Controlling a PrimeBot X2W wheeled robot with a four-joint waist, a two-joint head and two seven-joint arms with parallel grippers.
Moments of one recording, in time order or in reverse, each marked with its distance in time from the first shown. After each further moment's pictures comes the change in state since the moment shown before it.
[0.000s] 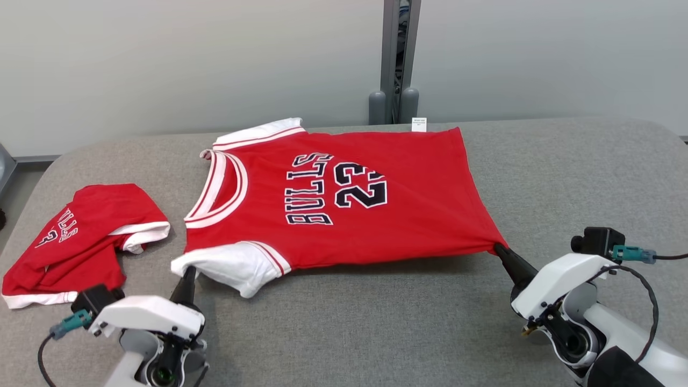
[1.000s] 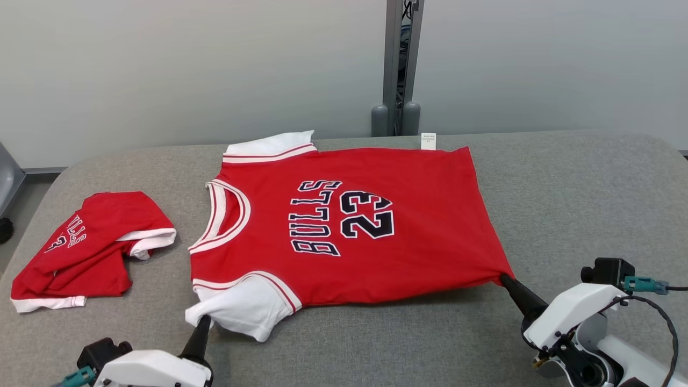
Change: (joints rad) left arm 0.331 0.072 0.039 -0.482 -0.083 0.168 0.040; right arm 0.115 -0.068 -0.014 -0.123 0.063 0.000 0.008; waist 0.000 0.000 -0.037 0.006
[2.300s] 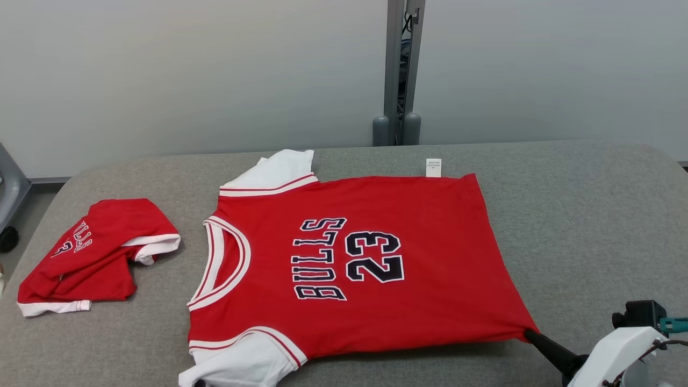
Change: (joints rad) left arm 0.307 0.127 -0.022 -0.352 0.052 0.136 -0.016; right arm 0.191 -0.200 -0.027 -0.249 0.089 0.000 0.135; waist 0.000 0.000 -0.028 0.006
